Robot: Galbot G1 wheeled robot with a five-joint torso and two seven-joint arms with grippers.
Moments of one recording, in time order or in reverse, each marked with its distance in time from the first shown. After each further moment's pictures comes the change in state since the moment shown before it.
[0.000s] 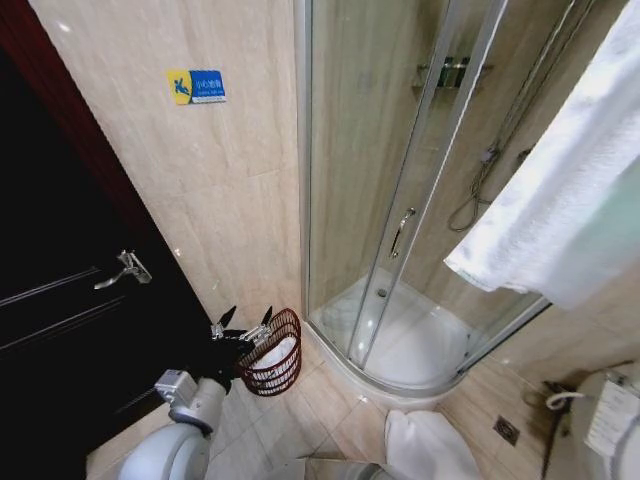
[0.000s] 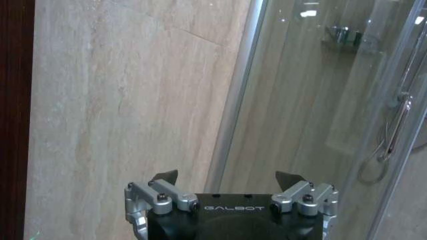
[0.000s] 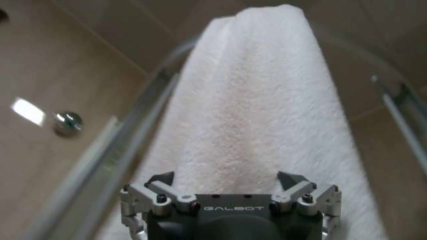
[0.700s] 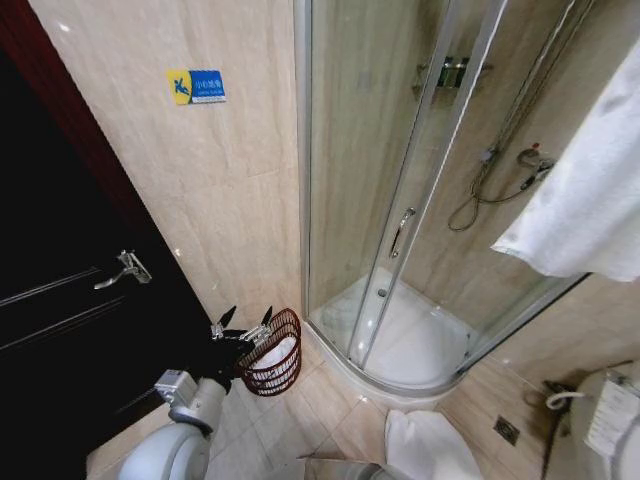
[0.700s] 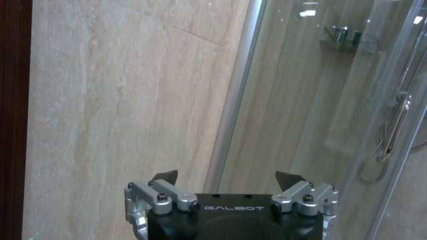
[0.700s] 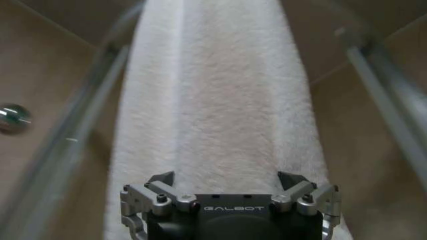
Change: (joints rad) left arm 0.000 0.000 0.000 0.000 0.000 0.000 0.000; right arm 0.188 -0.055 -0.141 -0.083 0.178 -0.153 0.097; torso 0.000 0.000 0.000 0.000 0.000
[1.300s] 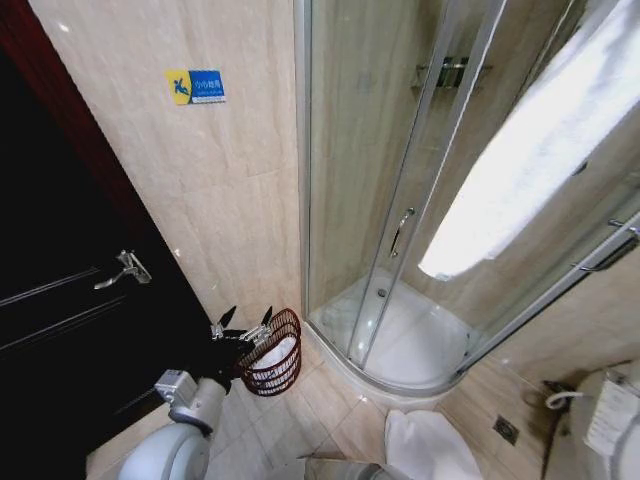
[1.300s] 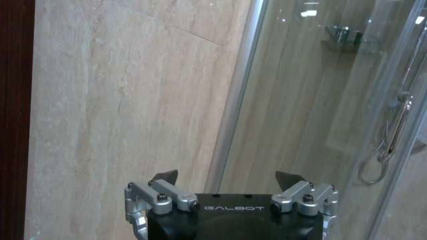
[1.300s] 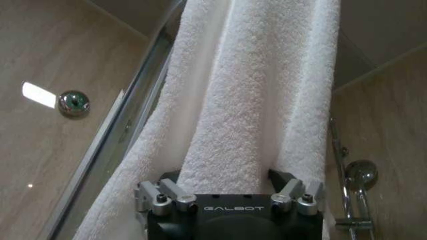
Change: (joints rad) left arm 0.000 0.000 0.000 0.000 0.000 0.000 0.000; right arm 0.156 -0.012 -0.199 -0.003 -0.043 -0.025 -0.052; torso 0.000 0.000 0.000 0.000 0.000
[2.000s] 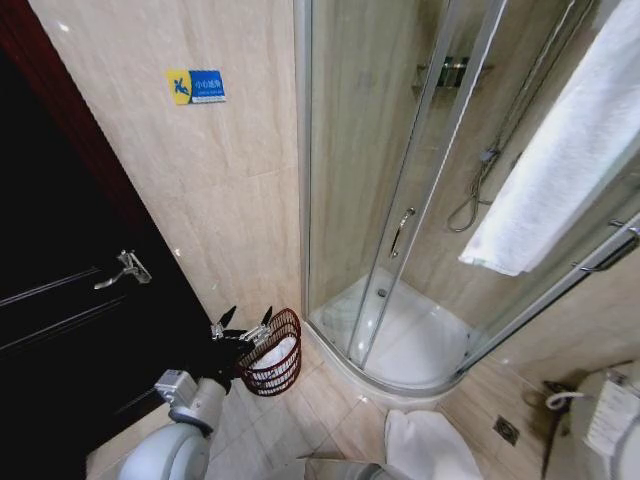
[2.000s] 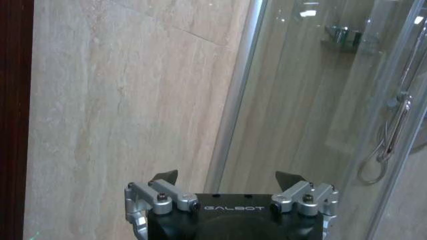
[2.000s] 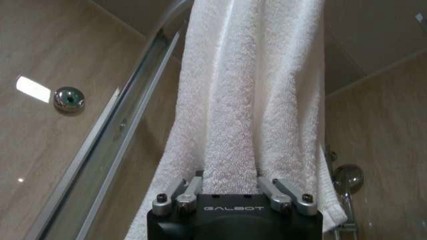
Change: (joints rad) left arm 0.000 0.000 0.000 0.000 0.000 0.000 0.000; right arm -0.095 -0.028 0.094 0.020 -0.001 0.009 -0.007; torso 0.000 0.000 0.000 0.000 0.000
